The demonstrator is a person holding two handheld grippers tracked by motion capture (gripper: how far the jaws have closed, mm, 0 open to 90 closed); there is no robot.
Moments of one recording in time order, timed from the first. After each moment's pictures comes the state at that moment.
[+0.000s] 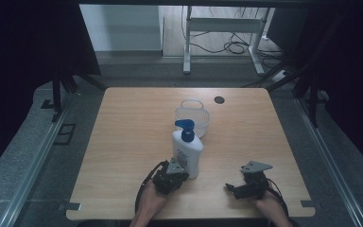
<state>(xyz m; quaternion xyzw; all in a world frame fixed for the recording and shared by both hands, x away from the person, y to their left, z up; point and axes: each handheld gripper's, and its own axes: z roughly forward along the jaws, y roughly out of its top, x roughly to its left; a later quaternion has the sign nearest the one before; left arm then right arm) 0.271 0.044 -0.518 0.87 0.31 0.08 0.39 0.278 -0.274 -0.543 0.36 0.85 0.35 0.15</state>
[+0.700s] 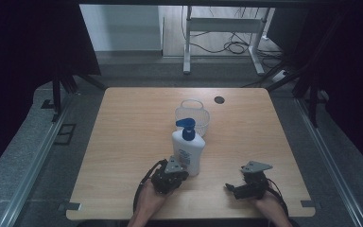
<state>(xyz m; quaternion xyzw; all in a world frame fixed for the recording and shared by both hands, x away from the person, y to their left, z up) 0.264 0.055 -0.507 0.86 0.30 0.09 0.39 0.278 -0.274 -0.543 0.36 0.85 0.35 0.15</state>
